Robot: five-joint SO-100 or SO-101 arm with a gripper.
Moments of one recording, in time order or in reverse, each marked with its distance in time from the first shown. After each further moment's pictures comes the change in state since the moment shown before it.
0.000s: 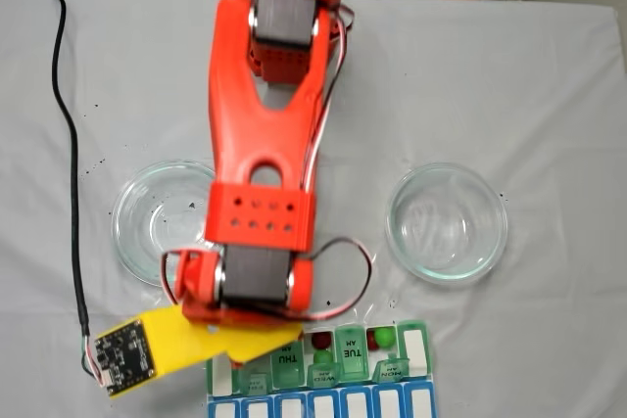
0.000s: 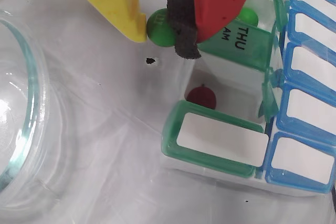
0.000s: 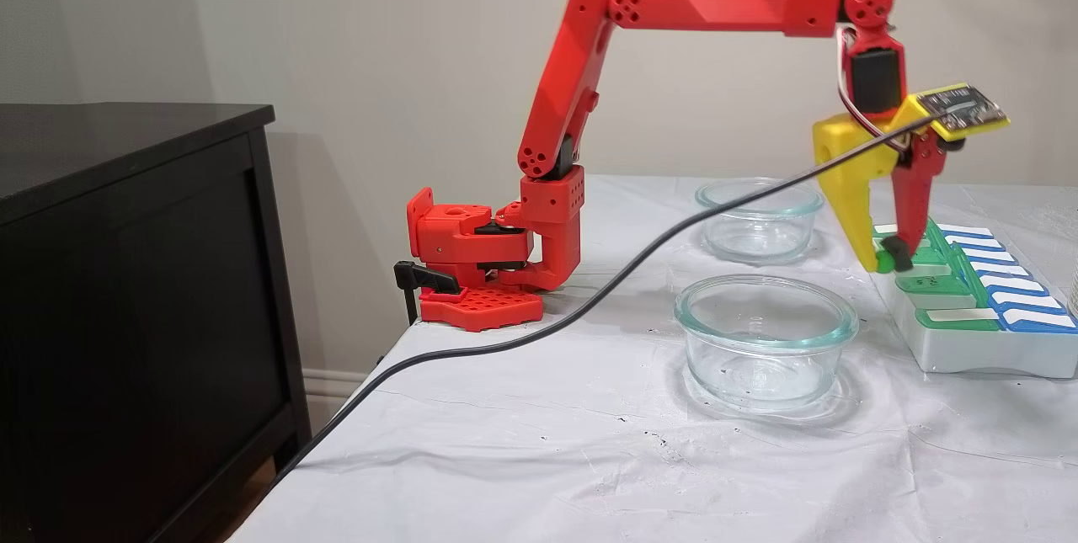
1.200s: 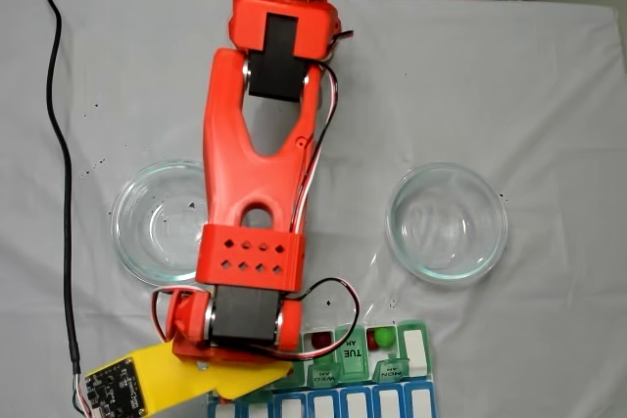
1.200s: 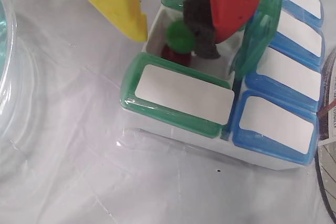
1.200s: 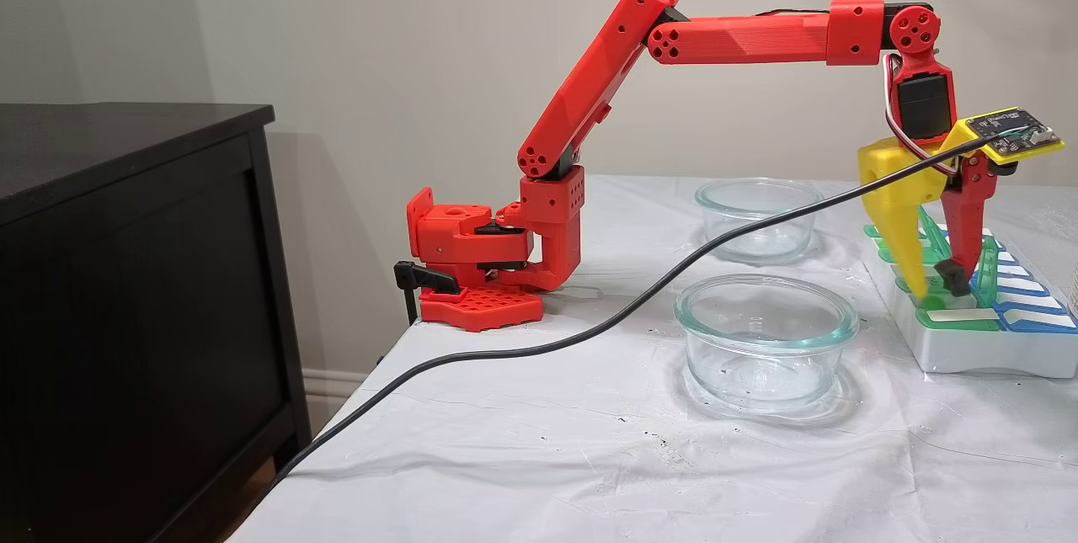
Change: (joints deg) arm 1.1 -9.7 -12.2 -0.5 -1.9
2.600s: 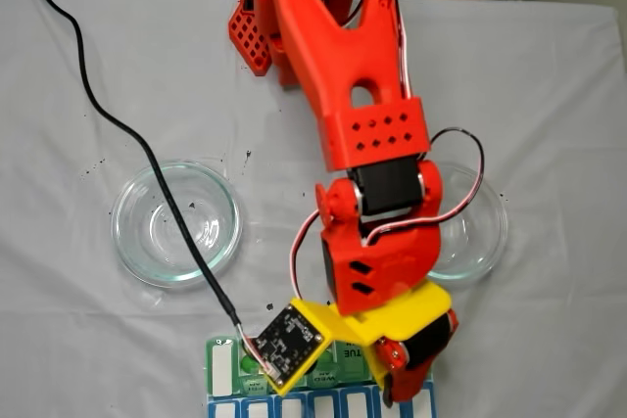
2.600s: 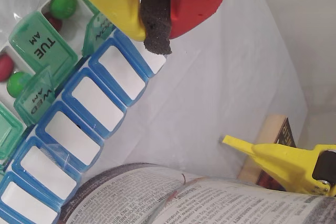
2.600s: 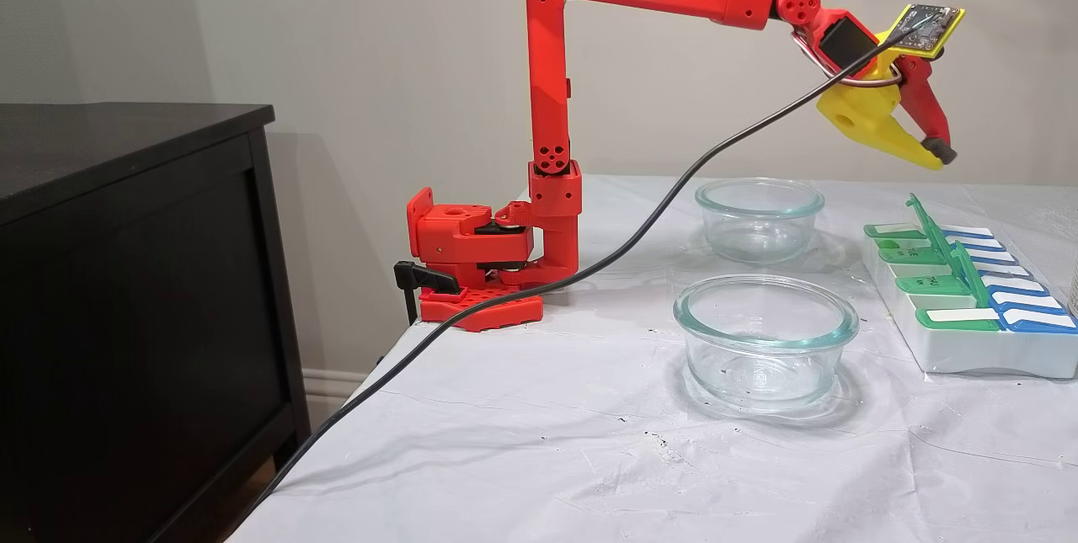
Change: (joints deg) arm -20.0 33.6 47.5 -53.0 6.0
